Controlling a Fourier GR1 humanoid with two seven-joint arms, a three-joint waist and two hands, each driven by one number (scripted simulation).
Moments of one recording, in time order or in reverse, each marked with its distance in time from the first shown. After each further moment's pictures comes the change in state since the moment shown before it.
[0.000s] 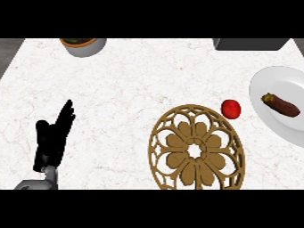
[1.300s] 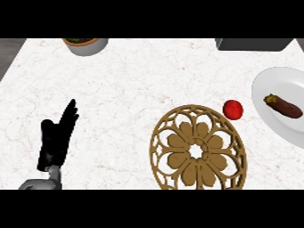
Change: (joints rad) left arm -0.004 -0.034 0.004 -0.007 -0.039 -0.011 0.013; right arm 0.066 0.000 0.103 0.098 -0.089 -0.112 -0.136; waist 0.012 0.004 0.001
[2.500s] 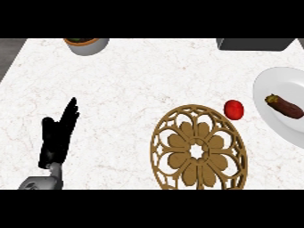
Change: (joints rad) left arm -0.021 -0.012 0.020 0.023 -0.004 -0.015 -0.011; right arm 0.121 -0.105 -0.026 0.056 -0.084 -0.038 -0.054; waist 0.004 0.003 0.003
